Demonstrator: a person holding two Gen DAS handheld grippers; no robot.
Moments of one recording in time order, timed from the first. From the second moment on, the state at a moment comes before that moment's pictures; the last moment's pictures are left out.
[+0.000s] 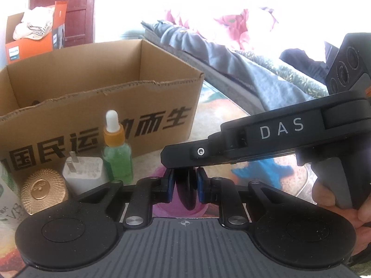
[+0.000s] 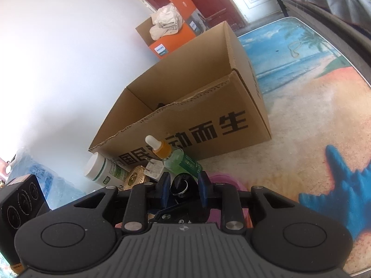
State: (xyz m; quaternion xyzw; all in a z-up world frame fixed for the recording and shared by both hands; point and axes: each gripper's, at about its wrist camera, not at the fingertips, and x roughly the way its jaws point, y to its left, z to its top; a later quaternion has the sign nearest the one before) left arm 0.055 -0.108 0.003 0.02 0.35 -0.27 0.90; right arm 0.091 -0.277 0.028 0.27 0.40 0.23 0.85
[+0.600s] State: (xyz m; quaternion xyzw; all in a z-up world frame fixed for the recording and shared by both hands) left arm 0.114 -0.068 0.122 0.02 0.28 -0.22 0.93; right arm 0.170 -0.225 0.148 0.21 0.31 0.33 0.87
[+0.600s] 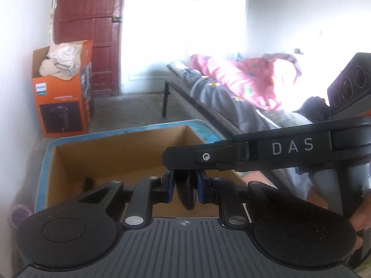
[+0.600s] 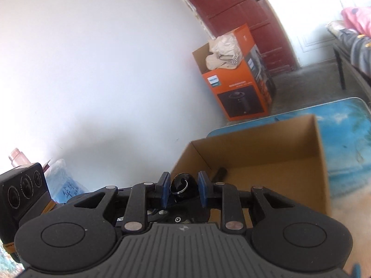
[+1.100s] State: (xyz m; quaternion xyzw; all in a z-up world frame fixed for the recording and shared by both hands) left arm 0.280 -0.015 0.039 -0.02 0.50 -0.15 0.85; right arm 0.367 -0.172 0.029 0.29 0.55 0.29 0.73
